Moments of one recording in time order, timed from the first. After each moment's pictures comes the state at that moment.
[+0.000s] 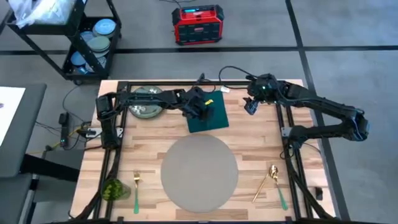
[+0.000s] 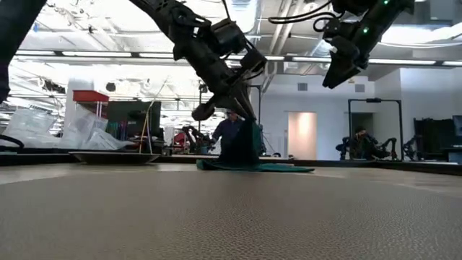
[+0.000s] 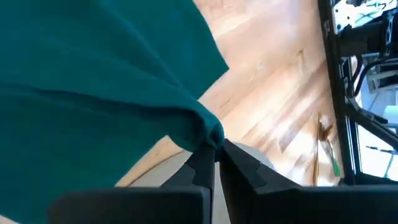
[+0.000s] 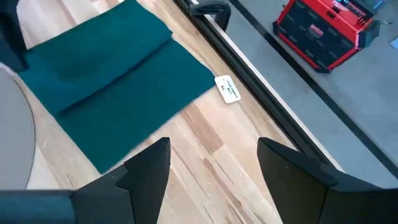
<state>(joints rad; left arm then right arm) 0.30 1.87 1.37 -0.39 0.23 -0.91 -0.51 1.07 0.95 -0.69 0.21 -0.03</state>
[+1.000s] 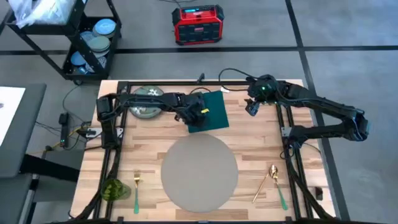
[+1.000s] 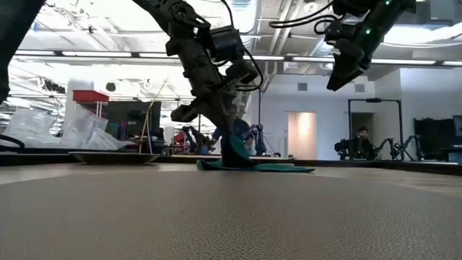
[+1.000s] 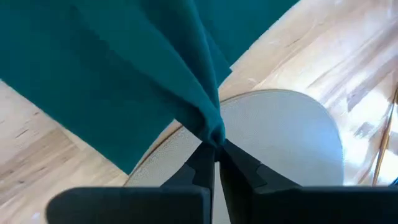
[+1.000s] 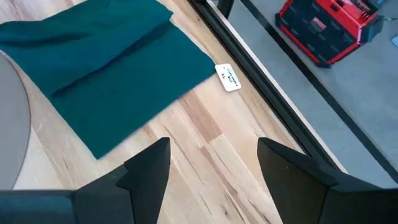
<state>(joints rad) 0.27 1.87 1.37 -0.63 0.25 -0.84 -0.51 1.07 0.95 -0.73 0.21 -0.06</state>
